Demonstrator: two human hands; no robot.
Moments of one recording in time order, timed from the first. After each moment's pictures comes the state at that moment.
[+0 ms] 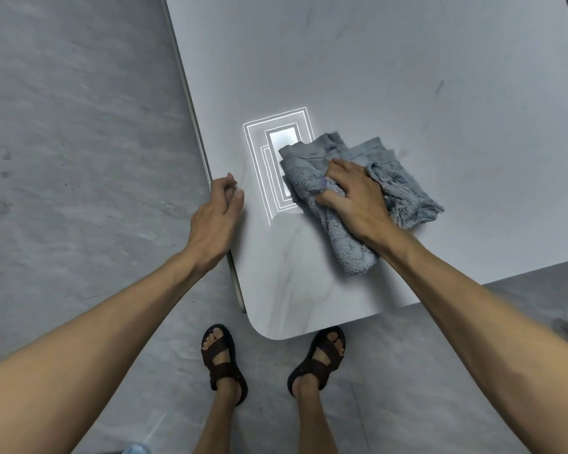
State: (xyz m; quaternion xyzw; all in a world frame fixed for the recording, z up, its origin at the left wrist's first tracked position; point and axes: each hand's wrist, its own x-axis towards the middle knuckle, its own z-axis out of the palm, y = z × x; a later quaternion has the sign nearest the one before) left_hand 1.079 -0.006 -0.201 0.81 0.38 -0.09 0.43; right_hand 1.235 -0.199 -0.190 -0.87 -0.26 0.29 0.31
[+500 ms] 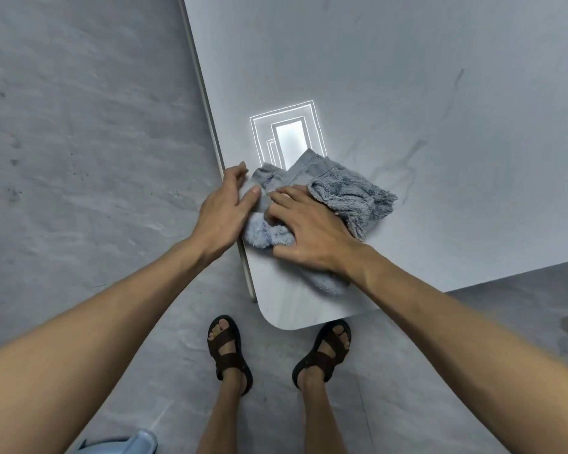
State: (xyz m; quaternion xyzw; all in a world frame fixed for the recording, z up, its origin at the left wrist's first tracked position) left_hand 1.072 0.004 -0.204 0.85 0.31 -0.09 0.41; right_hand 1.160 -0.159 -0.206 -0.79 -0.52 0.26 0.19
